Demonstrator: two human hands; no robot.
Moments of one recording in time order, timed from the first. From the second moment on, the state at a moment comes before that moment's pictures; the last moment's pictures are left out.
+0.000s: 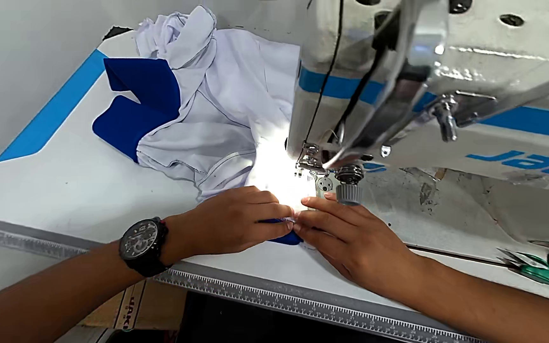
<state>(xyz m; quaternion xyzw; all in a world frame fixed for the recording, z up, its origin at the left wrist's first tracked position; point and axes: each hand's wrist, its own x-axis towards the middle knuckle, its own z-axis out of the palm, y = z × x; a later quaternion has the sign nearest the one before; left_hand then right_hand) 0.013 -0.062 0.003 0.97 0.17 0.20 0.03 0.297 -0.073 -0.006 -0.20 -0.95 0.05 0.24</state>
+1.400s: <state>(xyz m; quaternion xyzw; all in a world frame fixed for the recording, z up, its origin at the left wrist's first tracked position) 0.036 -0.053 0.007 0.88 0.43 0.20 0.08 0.290 -0.063 -0.015 -0.28 -0.93 0.04 0.25</state>
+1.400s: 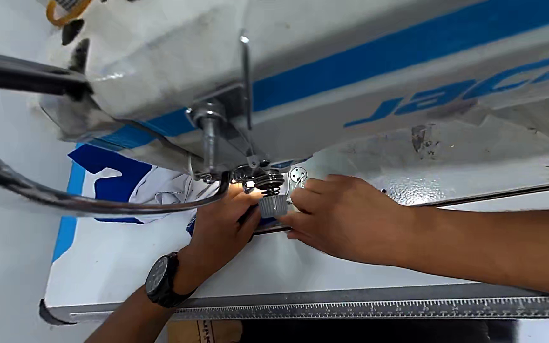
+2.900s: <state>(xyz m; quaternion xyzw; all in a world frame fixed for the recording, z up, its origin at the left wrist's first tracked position) 0.025 -0.048 0.014 0.86 0.41 0.27 0.15 0.295 -0.057 -0.023 -0.25 -0.92 0.07 0.28</state>
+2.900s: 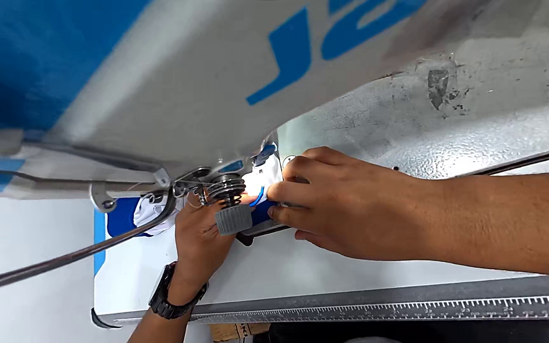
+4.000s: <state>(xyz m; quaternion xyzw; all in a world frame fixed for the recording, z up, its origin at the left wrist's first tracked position) 0.046 -0.048 0.020 0.82 0.48 0.25 0.20 0.281 -0.027 -0.002 -0.36 -0.86 0.20 0.31</state>
